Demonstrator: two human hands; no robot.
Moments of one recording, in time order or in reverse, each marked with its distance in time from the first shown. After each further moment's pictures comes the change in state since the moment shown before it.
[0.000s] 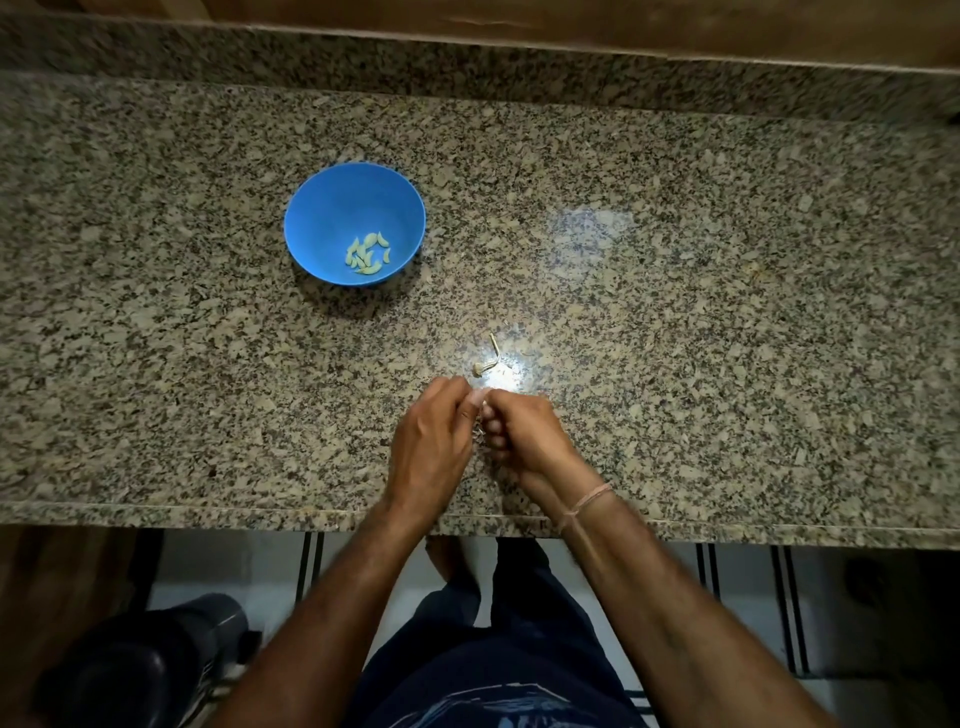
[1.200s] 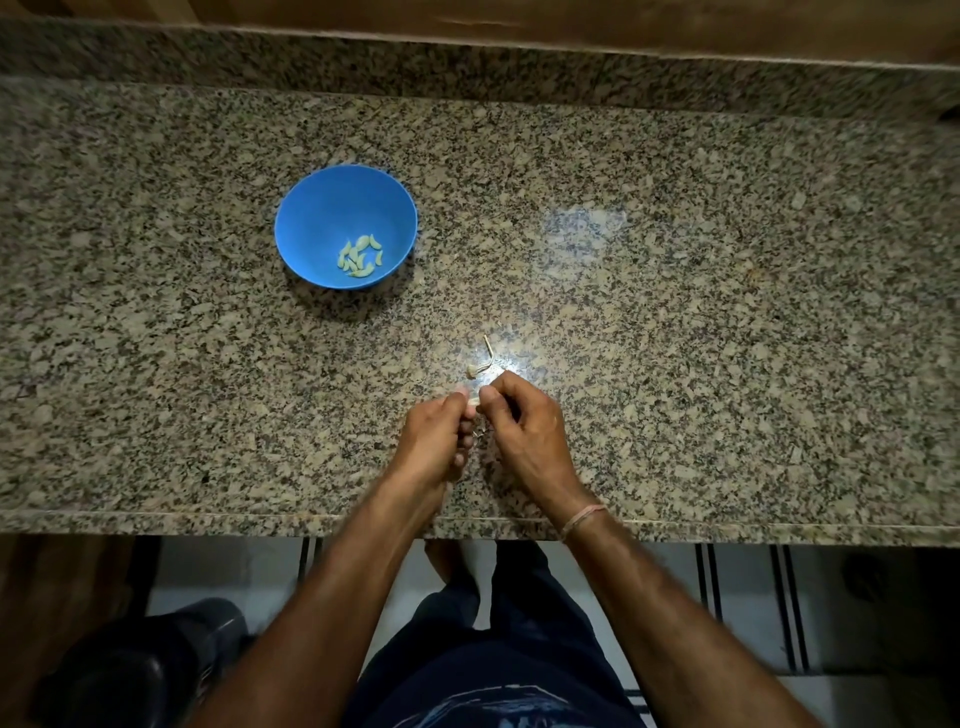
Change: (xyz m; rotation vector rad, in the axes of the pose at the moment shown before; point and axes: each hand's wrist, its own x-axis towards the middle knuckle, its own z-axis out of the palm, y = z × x) left_hand 0.012 0.014 0.001 -0.741 -0.218 -0.747; right_hand 0.007 0.015 -0.011 -0.530 0.175 -0.642
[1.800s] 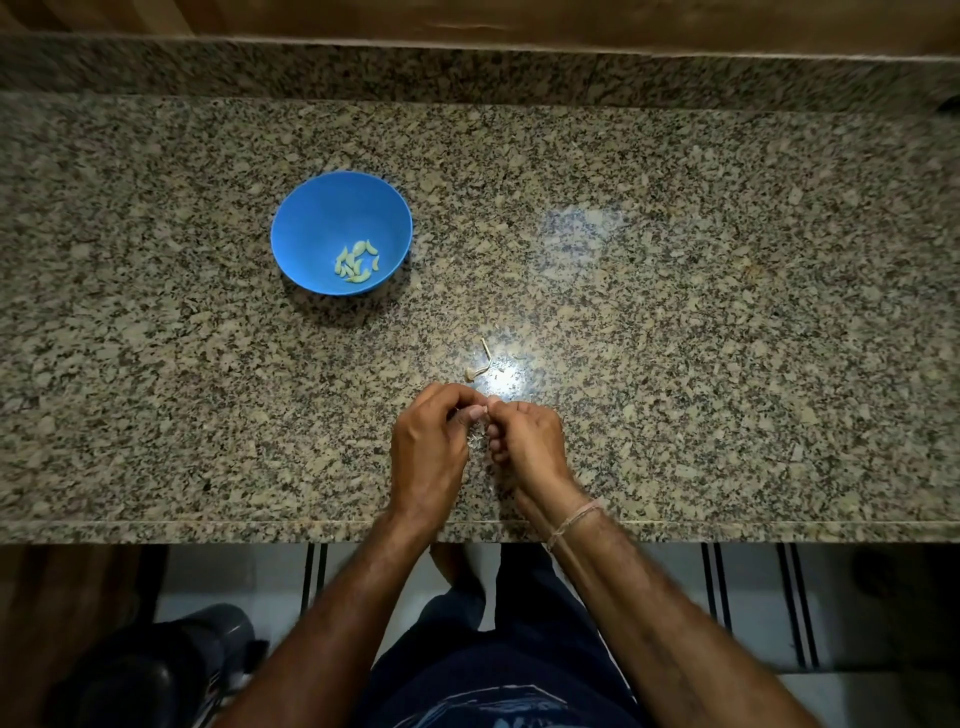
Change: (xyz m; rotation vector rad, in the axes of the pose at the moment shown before) left_hand -0.002 -0.012 0.000 0.592 0.265 0.714; right_hand -0.004 -0.004 0.007 0.453 0.089 0.596
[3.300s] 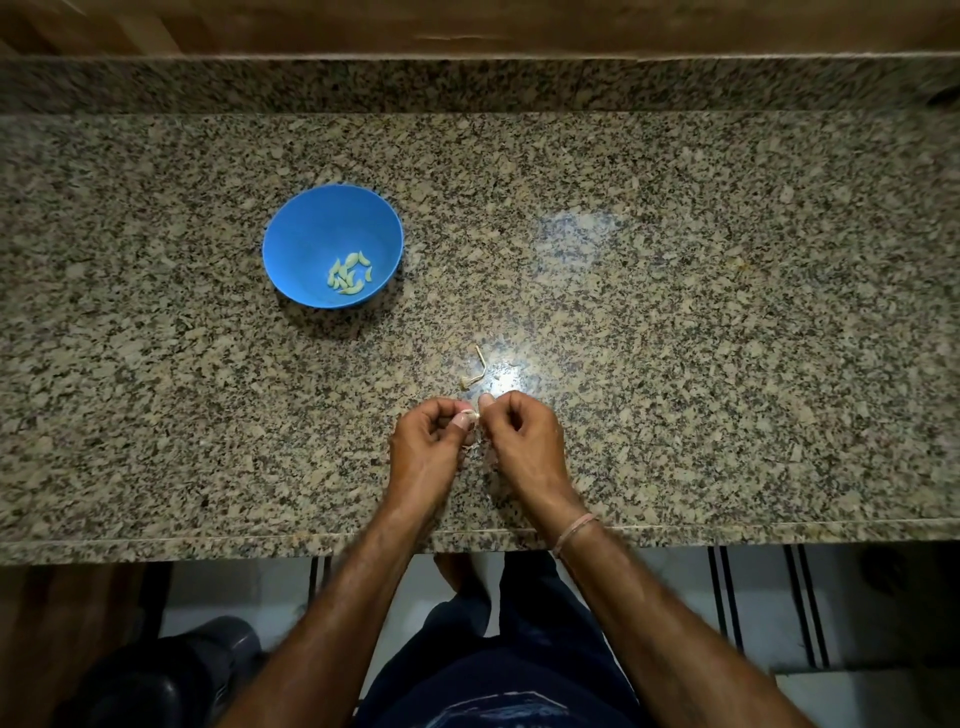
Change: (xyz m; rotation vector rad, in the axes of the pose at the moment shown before) left_hand 0.006 -0.002 0.002 -0.482 -0.127 -0.461; right_hand 0.006 0.001 -0.006 -0.296 0.014 -0.339
